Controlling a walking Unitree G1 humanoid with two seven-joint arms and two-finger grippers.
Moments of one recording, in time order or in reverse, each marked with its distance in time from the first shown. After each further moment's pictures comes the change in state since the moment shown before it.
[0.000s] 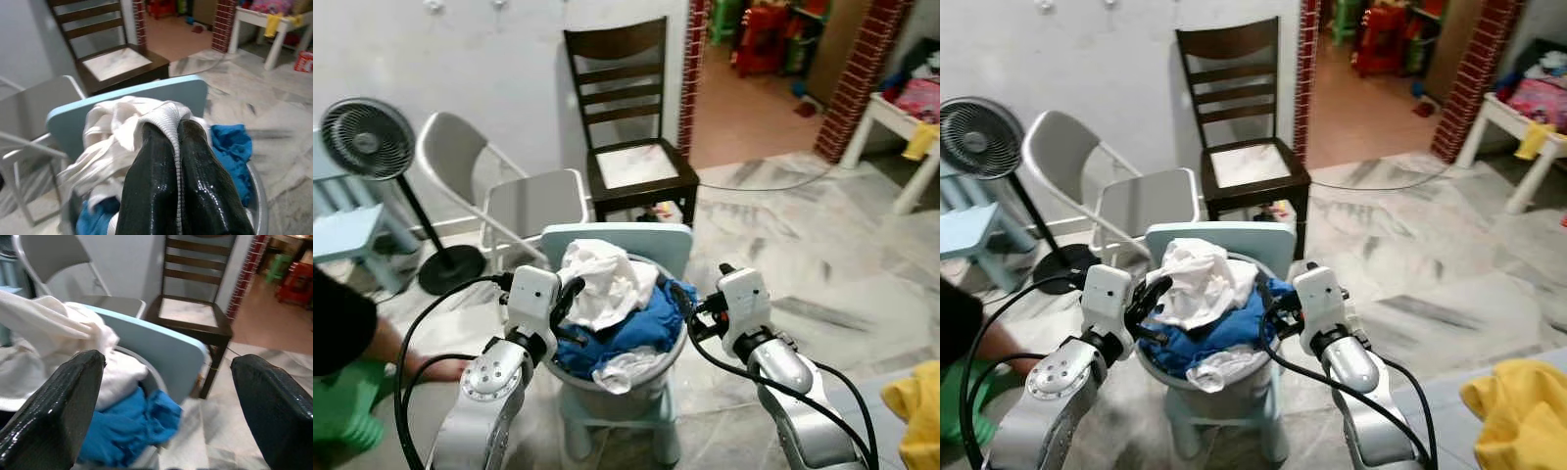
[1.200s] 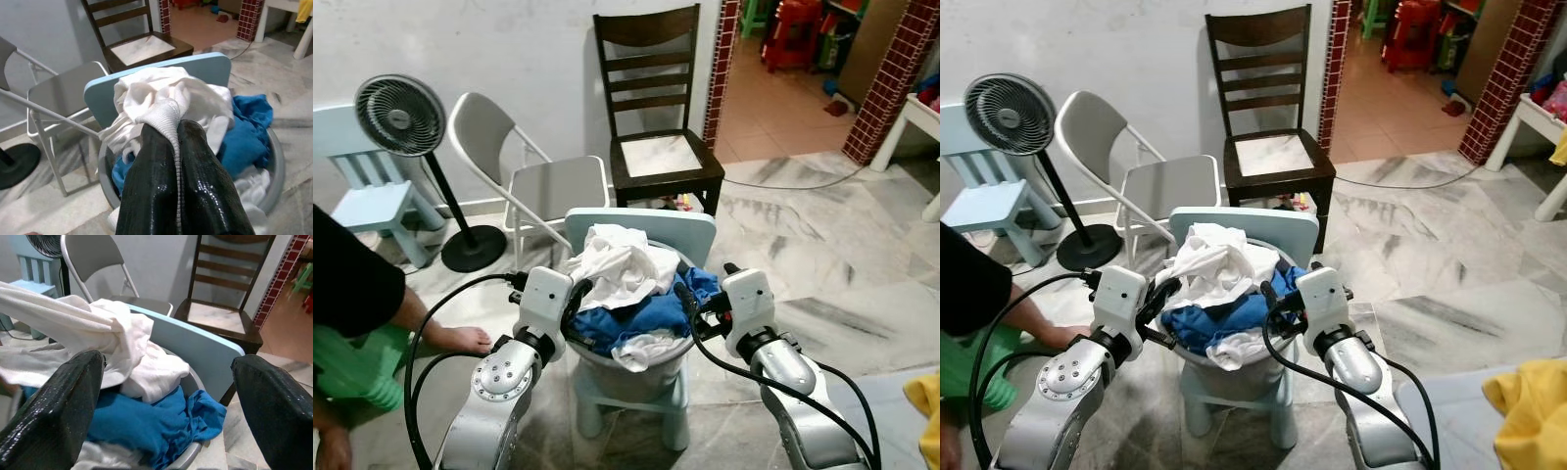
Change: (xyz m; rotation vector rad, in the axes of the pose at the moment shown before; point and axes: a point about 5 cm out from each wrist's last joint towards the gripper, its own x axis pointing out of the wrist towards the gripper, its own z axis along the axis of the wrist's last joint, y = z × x) left arm 0.001 -0.005 -0.003 0.049 0.027 0.002; right arm 0.001 0.003 0.001 -0.003 -0.012 0.003
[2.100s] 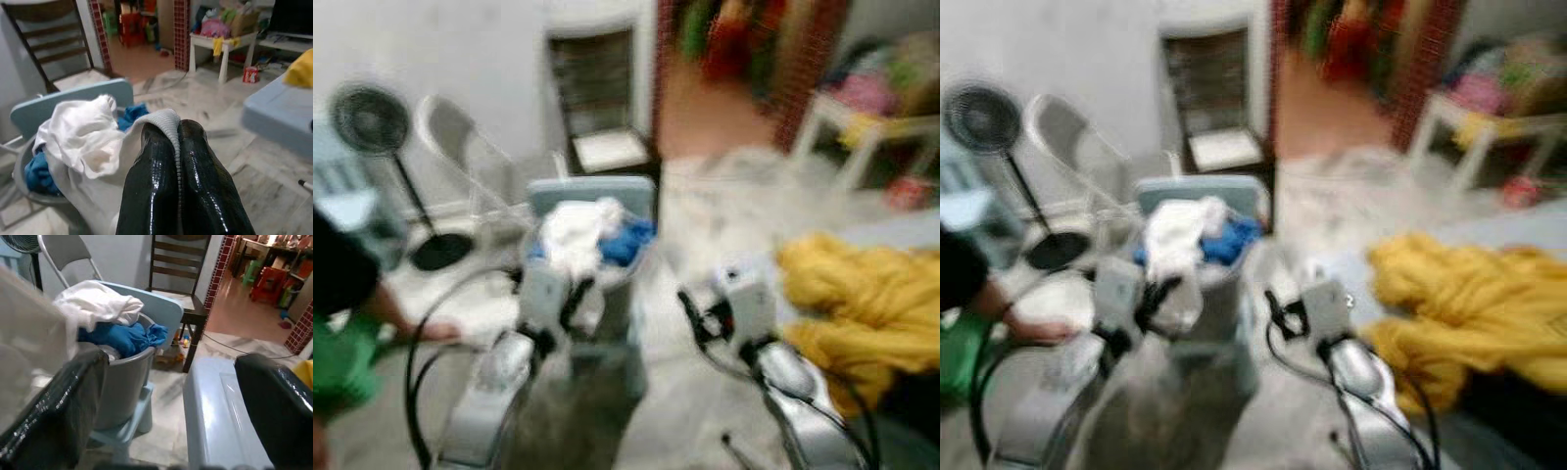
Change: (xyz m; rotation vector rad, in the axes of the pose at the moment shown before) left arm 0.003 -0.002 0.014 -0.058 -0.096 -0.066; right arm -0.004 -0.005 -0.007 -0.004 0.018 -0.017
